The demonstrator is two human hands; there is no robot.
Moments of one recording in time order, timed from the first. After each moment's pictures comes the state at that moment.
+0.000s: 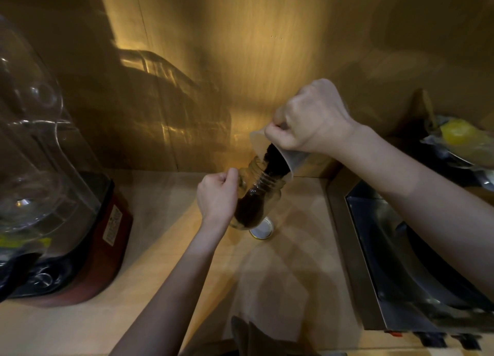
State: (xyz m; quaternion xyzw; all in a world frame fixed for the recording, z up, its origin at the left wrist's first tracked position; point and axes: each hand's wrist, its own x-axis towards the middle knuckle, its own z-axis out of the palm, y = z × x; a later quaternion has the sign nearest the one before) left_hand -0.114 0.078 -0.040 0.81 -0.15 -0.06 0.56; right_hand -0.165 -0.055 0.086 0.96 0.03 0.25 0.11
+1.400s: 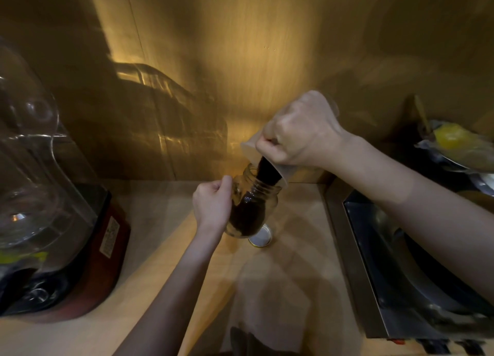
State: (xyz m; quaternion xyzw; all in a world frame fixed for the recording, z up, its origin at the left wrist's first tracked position) left_hand -0.109 0.075 -0.044 0.79 -0.13 -0.07 0.59; right_hand -0.166 -0.056 0.085 0.94 0.10 0.30 0.13
